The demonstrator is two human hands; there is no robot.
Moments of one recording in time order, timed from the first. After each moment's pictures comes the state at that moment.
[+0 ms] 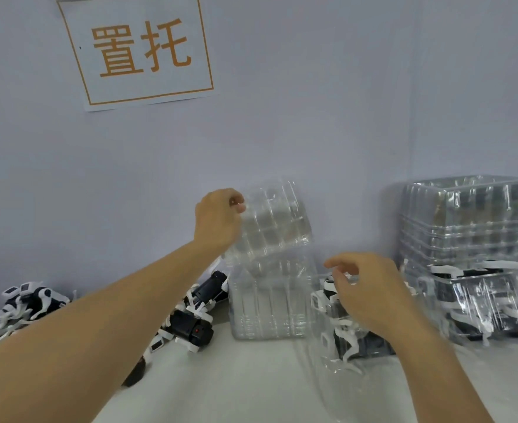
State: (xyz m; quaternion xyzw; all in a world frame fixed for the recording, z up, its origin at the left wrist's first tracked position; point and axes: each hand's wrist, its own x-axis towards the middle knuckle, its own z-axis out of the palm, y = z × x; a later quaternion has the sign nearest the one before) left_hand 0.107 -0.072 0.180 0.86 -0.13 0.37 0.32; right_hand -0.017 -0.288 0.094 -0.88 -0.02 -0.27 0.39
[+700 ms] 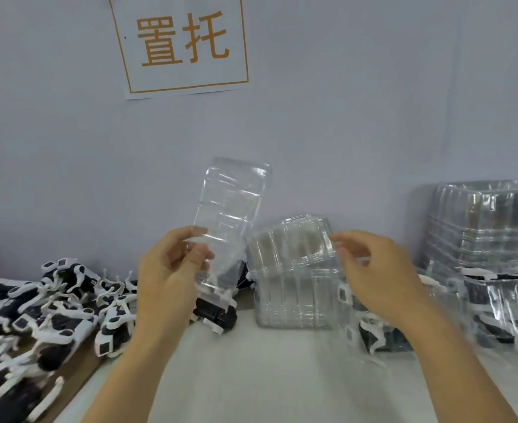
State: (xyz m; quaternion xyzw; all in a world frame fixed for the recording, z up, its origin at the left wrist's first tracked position) left_hand -0.045 0.006 0.125 0.69 -0.11 0.36 0.61; right_hand -0.031 -0.252 0.118 -0.85 -0.08 -0.31 0.42
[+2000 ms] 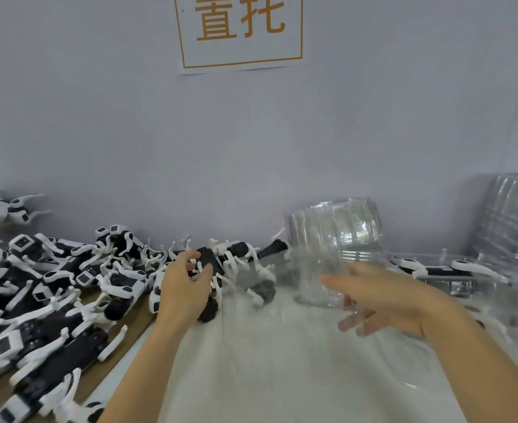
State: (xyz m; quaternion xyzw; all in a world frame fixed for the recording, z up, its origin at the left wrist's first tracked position) left_hand -0.016 0.093 0.055 0.83 0.09 0.29 0.47; right_hand -0.041 -0.190 0.106 -0.86 -0.02 0.14 0.49
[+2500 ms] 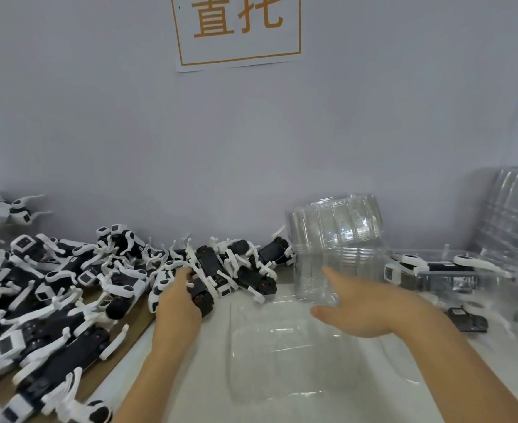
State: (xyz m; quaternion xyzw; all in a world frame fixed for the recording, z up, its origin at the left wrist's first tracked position) left_hand -0.012 0.109 0.011 0.90 0.14 0.26 0.34; right_hand -0.049 -0.174 0.105 -0.97 -0.12 0.12 0.14
